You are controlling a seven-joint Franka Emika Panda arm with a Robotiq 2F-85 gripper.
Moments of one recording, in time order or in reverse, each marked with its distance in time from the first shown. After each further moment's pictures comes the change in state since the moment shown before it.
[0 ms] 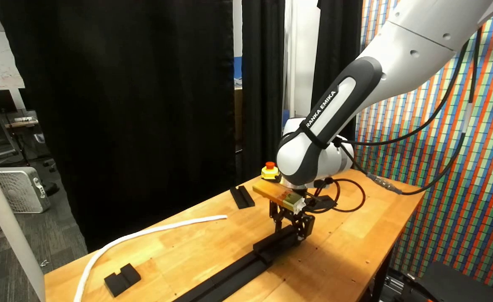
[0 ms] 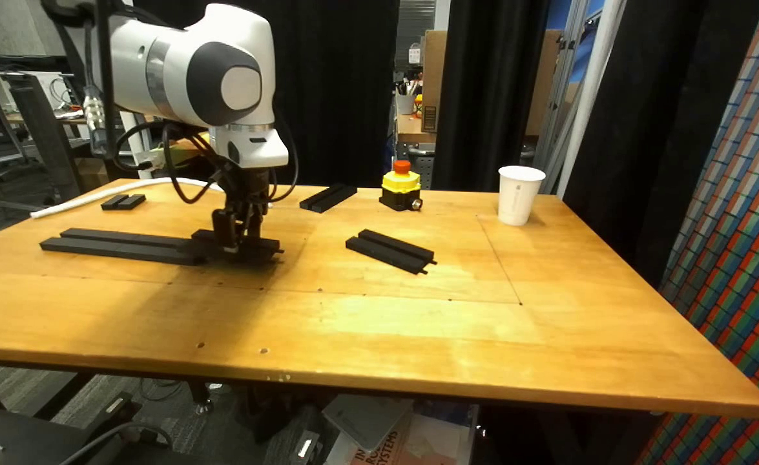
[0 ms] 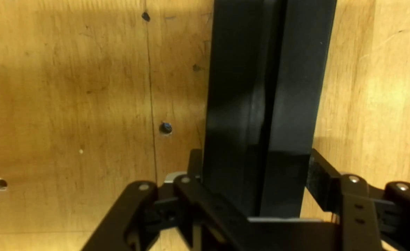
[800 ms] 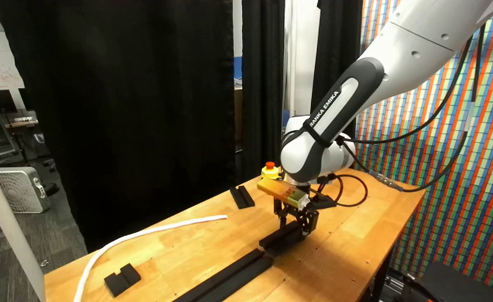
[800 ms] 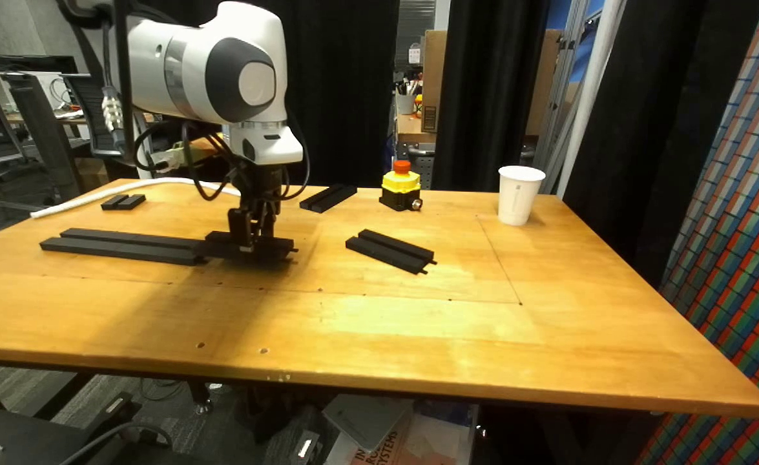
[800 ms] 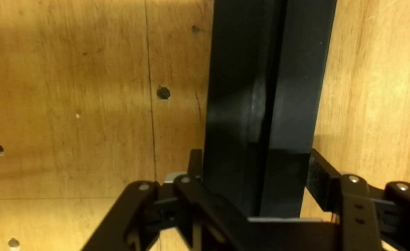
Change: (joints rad) arm -0.005 0.000 -0.038 0.011 -0.062 -0.021 0.005
